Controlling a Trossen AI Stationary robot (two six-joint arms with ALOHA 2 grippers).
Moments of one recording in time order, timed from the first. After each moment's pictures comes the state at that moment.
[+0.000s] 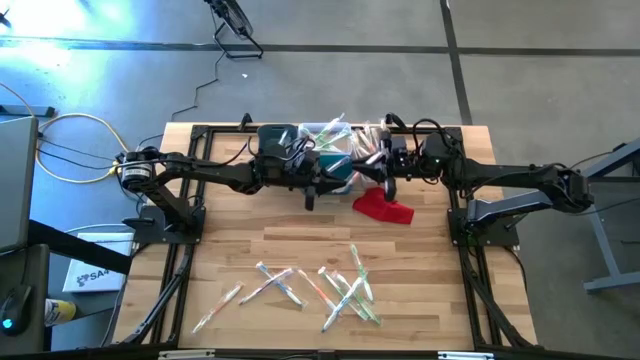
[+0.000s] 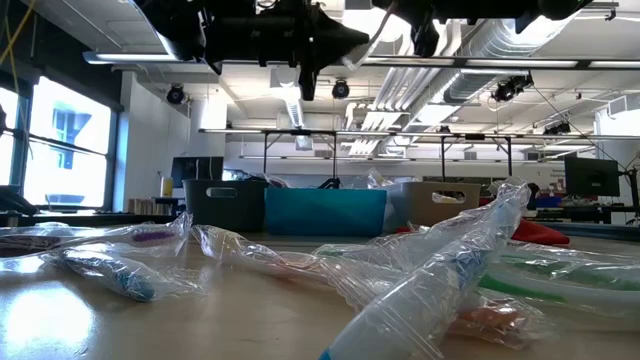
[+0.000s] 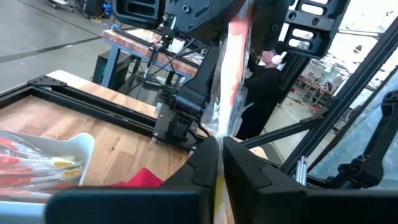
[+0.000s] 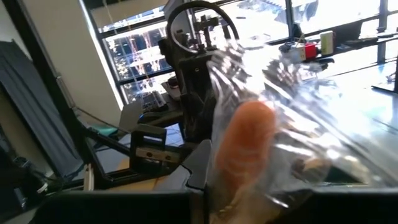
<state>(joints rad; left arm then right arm) 0.20 1.58 0.94 0.71 0.27 -0.42 -0.25 1.11 0.76 0.42 -0.24 0.26</state>
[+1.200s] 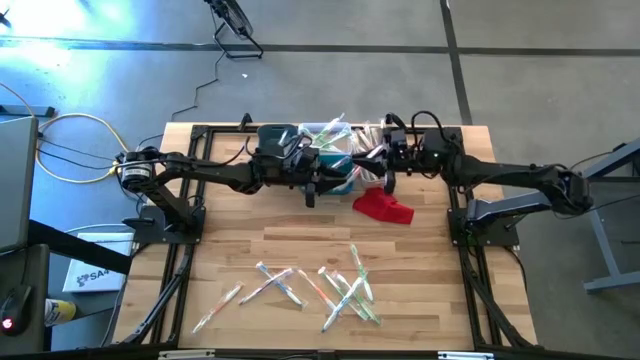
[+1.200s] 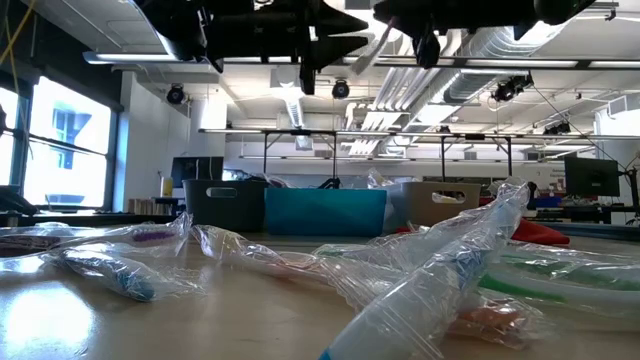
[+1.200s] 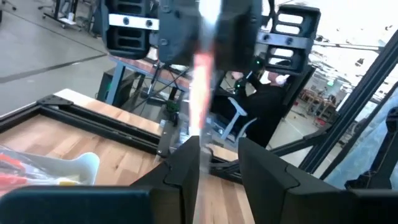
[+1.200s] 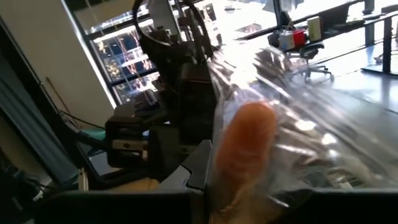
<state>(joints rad) 0.20 1.58 0.94 0.77 0.24 -0.42 -0.32 1.11 0.76 0.39 -0.27 0.32</state>
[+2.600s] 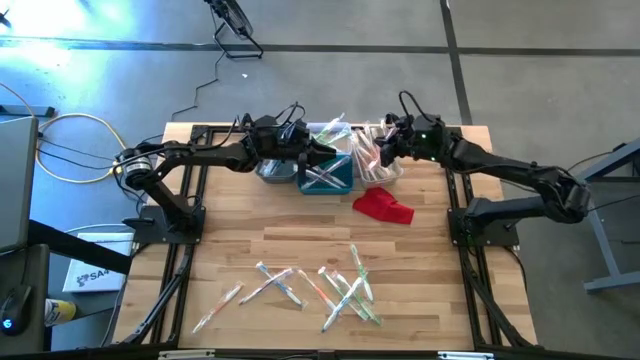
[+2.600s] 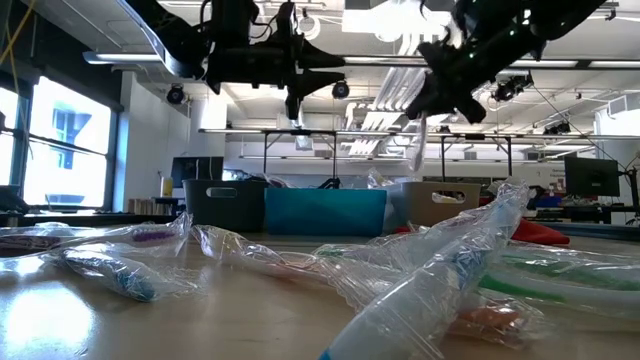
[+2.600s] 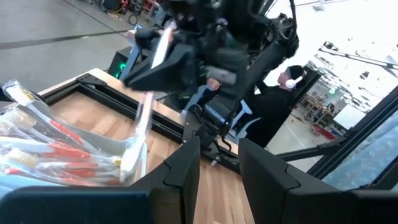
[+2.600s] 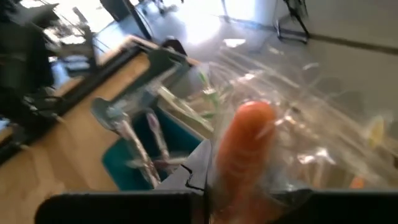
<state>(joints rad) 0.45 1.58 0.94 0.70 0.48 -0.53 -0.59 1.12 0.76 -0.08 -0.02 0.39</state>
